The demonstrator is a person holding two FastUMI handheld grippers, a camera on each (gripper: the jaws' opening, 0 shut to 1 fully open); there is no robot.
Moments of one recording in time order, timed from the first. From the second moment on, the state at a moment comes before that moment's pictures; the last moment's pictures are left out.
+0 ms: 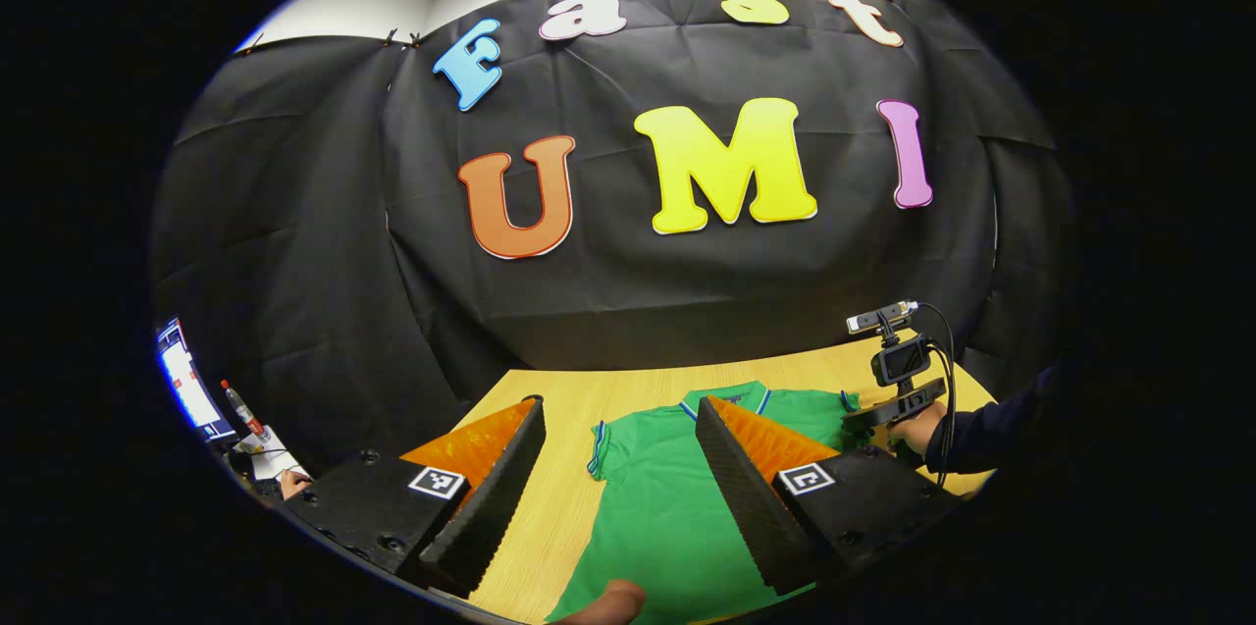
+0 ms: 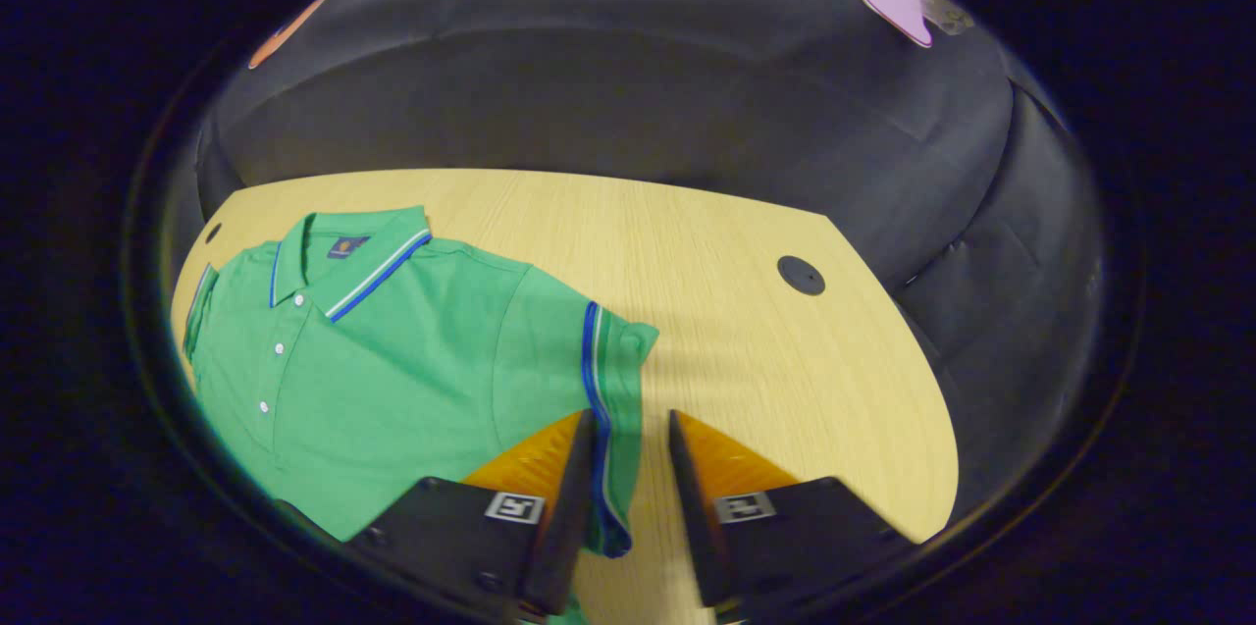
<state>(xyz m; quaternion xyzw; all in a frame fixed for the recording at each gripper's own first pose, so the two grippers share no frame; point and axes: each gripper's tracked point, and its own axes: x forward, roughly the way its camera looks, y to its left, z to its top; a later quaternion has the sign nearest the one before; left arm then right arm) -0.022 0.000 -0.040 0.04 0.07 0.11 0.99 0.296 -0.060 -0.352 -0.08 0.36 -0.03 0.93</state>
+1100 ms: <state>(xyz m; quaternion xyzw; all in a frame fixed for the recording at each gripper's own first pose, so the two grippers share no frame) -0.036 0.015 -0.043 0.03 0.07 0.12 0.99 0.292 -0.020 -0.288 -0.05 0.31 0.04 0.95</state>
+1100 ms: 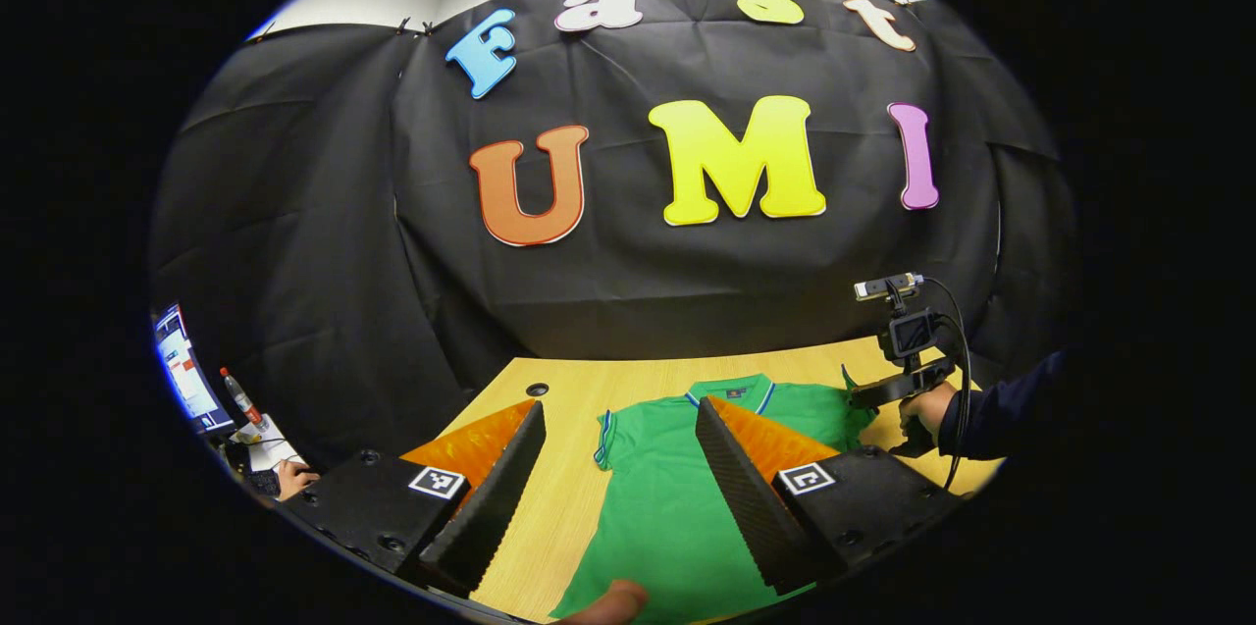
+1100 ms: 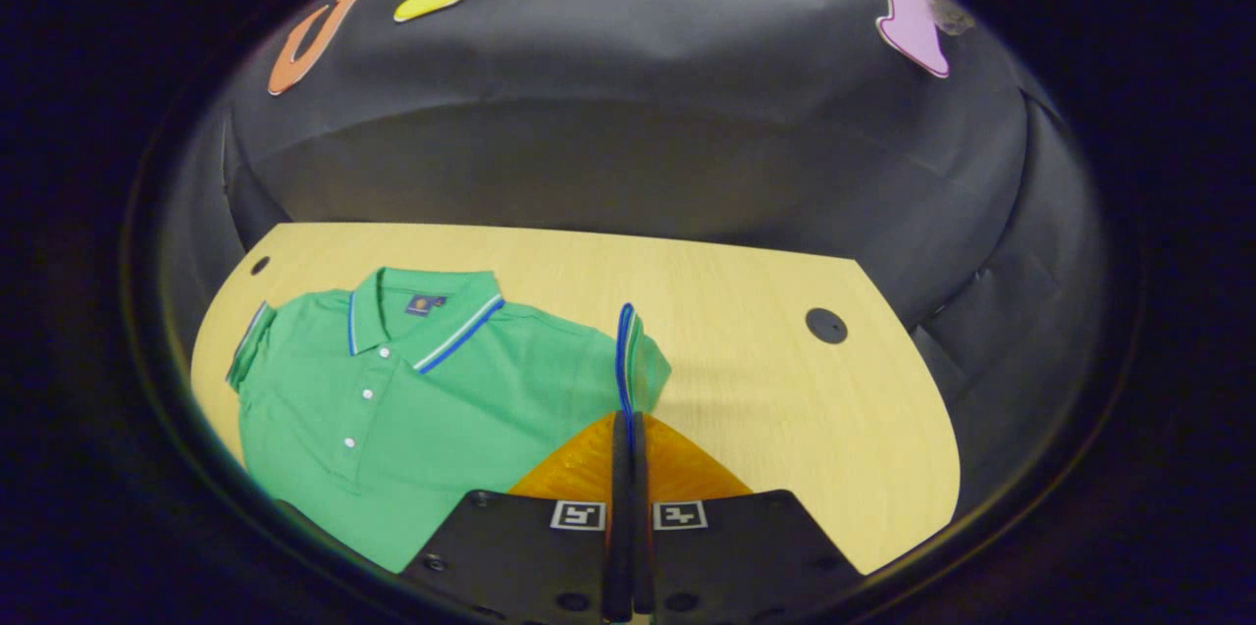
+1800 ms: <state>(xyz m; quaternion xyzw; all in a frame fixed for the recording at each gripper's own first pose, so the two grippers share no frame) -0.070 0.060 -0.062 0.01 0.10 0.17 0.98 0.248 0.092 -0.313 -0.07 0.33 0.13 0.93</state>
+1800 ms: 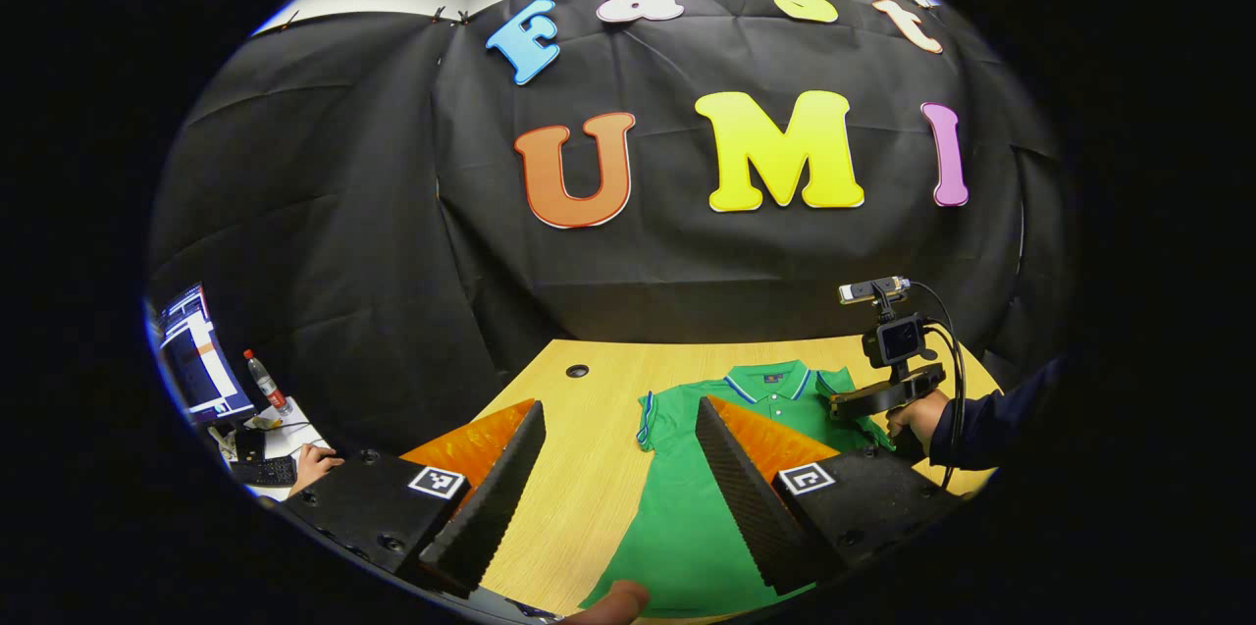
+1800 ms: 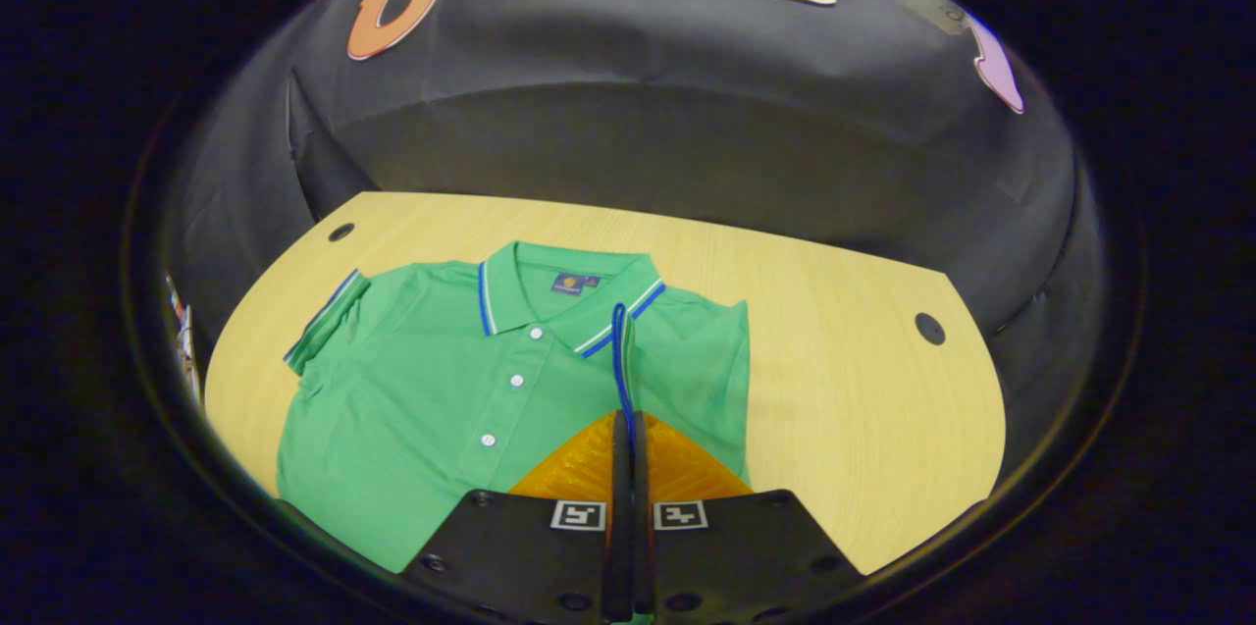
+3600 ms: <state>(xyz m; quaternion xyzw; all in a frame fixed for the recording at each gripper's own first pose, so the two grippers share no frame) 0.193 0.123 -0.305 -0.07 0.35 0.04 0.93 -0.020 0.033 -0.137 0.03 0.27 0.04 0.96</state>
